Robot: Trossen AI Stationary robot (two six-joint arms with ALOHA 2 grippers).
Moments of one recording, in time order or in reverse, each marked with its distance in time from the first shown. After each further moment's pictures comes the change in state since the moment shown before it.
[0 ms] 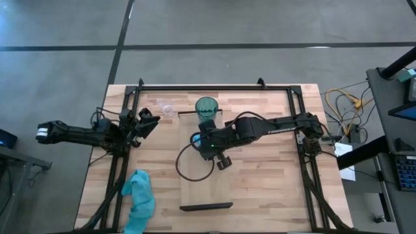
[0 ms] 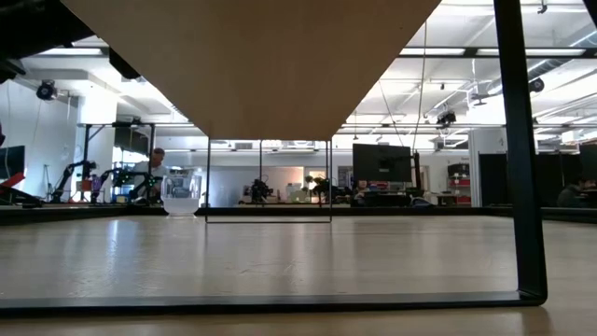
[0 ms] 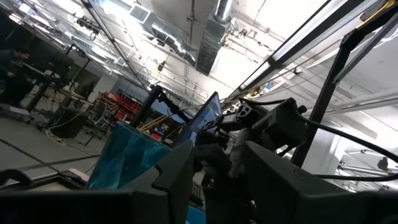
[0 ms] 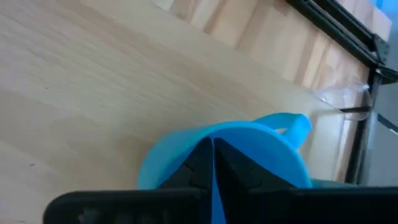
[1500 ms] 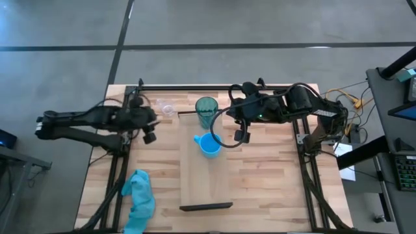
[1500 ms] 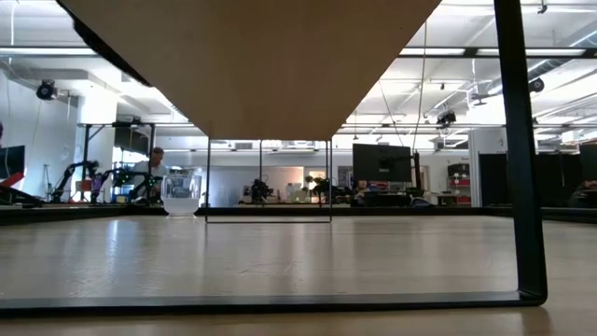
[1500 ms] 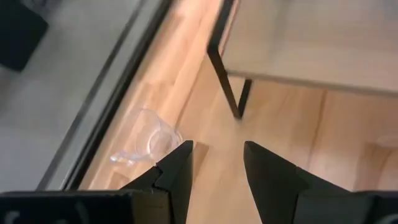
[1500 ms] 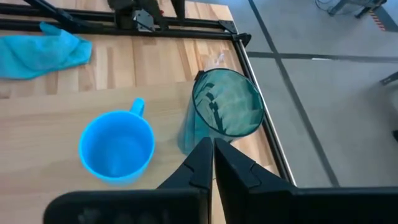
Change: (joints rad) left arm 0.063 0.334 0.798 -1.812 -0.271 0.345; right arm -0.016 -0.218 0.282 -0.296 0.283 0.467
